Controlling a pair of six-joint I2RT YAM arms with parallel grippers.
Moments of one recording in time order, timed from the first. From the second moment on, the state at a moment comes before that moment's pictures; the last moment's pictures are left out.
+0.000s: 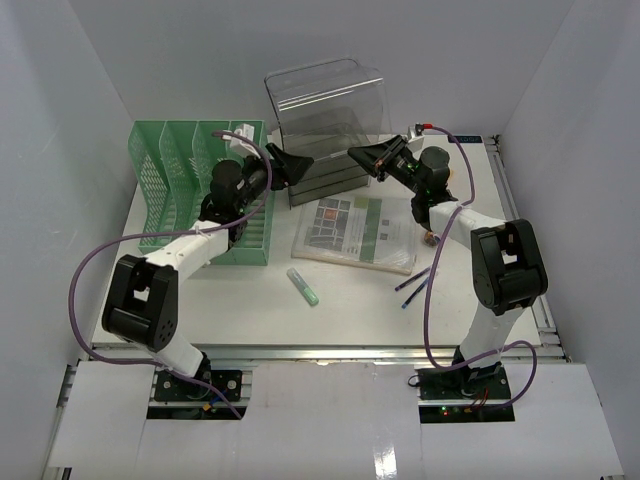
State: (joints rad) left arm -0.35 1.57 1.00 0.64 0.31 -0.72; right arm 0.30 1.81 1.13 0.81 -0.55 1.39
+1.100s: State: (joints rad) left arm -0.35 1.66 1.12 0.64 0.50 -0.86; right arm 0.26 1.68 0.96 0.72 -0.64 1.17
